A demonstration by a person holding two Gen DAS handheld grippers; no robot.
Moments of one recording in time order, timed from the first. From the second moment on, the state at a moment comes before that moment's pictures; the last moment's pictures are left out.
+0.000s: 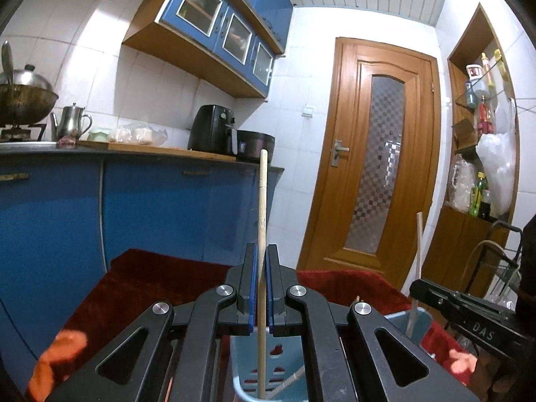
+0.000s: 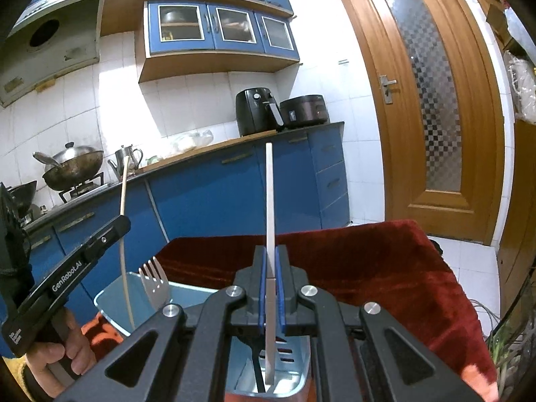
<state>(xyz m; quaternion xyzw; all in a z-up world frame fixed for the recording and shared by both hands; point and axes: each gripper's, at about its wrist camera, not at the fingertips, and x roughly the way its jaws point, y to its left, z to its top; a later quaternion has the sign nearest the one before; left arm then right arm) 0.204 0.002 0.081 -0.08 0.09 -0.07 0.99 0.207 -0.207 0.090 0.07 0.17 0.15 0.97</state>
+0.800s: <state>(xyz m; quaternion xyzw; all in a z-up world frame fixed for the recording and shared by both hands) 0.173 0.008 0.078 -0.08 0.14 -0.10 0.98 0.176 -0.198 0.096 0.05 0.20 0.16 0.97</state>
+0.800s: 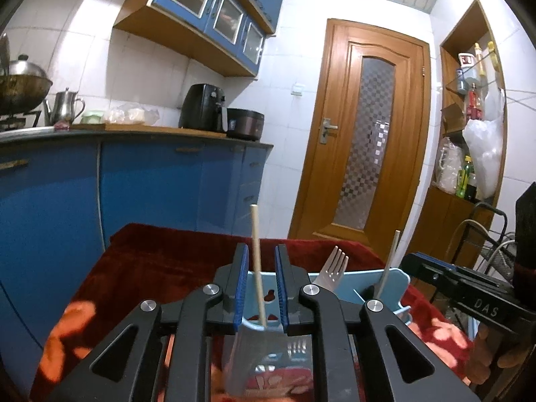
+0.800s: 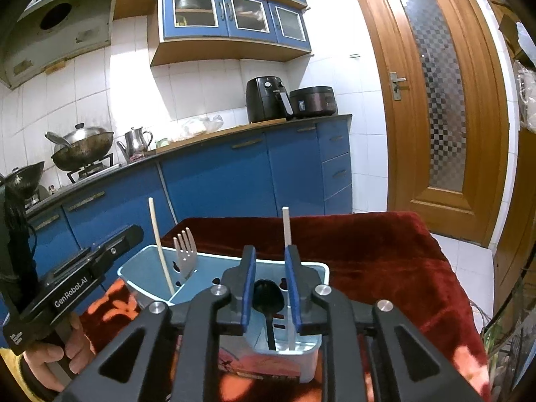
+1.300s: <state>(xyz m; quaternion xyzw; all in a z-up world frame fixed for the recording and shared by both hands) 0.125 0.014 0.098 -0.09 0.19 -0.11 0.97 0.124 -0.200 0.121 0.05 0.20 0.16 0.96</state>
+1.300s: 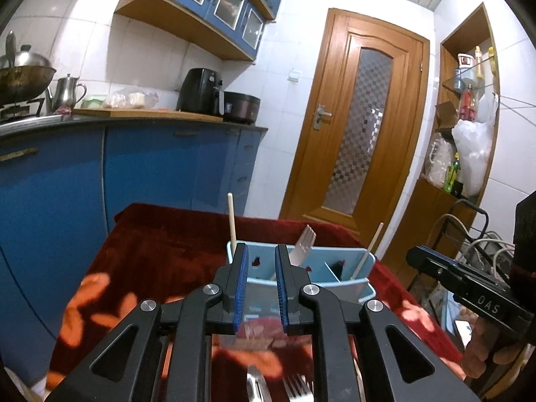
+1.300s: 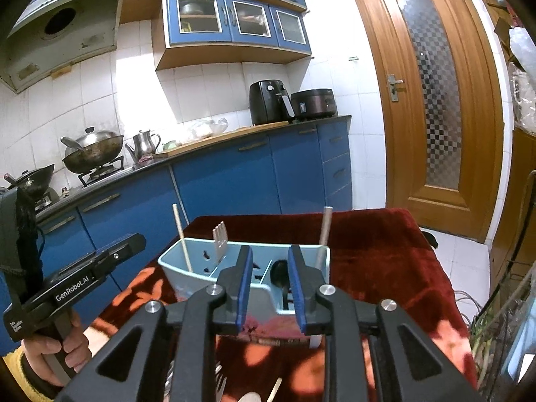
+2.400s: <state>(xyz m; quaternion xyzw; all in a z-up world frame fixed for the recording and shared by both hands) 0.058 0.015 0.050 -0.04 0.35 -0.12 0.93 0.041 -0.212 0.074 0.09 0.35 0.13 0.92</state>
